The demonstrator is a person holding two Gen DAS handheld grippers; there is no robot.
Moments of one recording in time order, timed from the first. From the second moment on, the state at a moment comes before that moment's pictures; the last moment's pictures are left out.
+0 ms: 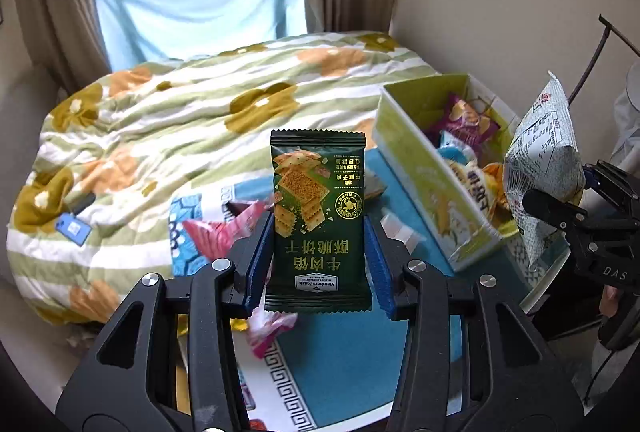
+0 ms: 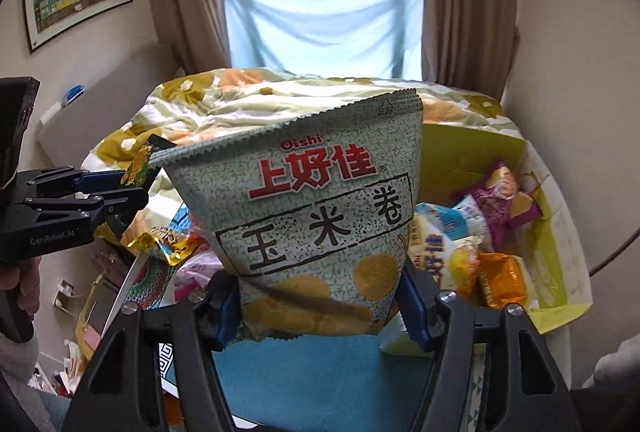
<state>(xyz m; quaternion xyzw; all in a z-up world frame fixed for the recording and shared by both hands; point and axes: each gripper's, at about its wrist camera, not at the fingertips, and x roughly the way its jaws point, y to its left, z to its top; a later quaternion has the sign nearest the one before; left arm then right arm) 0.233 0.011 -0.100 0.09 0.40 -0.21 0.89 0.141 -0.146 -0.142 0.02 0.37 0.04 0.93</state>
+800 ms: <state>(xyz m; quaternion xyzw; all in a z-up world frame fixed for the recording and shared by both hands) 0.338 -0.264 -0.165 0.03 0.49 -0.18 0.86 0.243 -0.367 -0.143 0.05 0.41 0.07 0.91</state>
